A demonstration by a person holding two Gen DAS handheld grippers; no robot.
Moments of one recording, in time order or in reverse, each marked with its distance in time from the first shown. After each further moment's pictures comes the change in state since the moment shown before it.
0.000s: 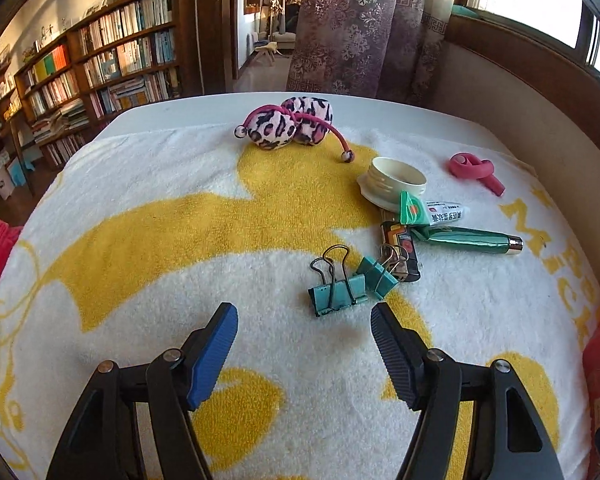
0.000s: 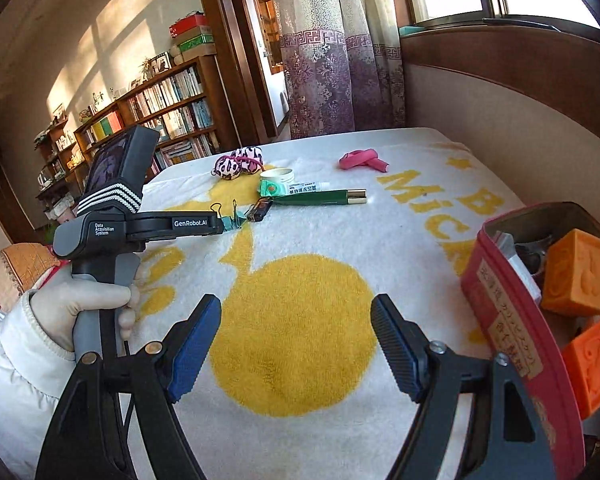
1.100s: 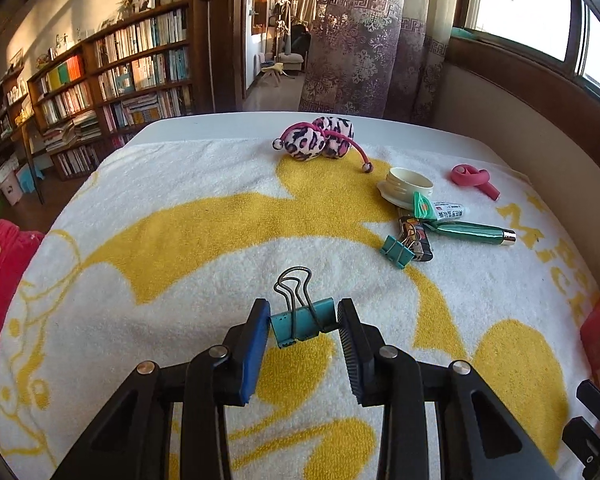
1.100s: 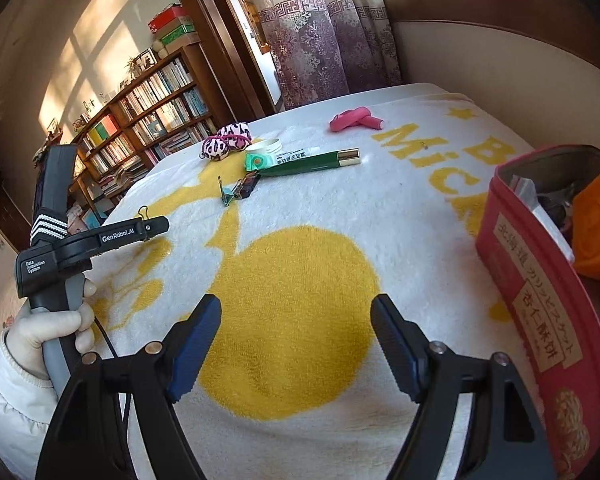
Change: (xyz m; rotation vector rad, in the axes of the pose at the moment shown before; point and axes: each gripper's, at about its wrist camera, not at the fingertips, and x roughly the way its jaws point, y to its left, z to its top) left arm -0.046 0.029 -0.032 0.007 -0.098 0.009; right arm 0.025 -0.027 -0.005 0.124 0.091 0.052
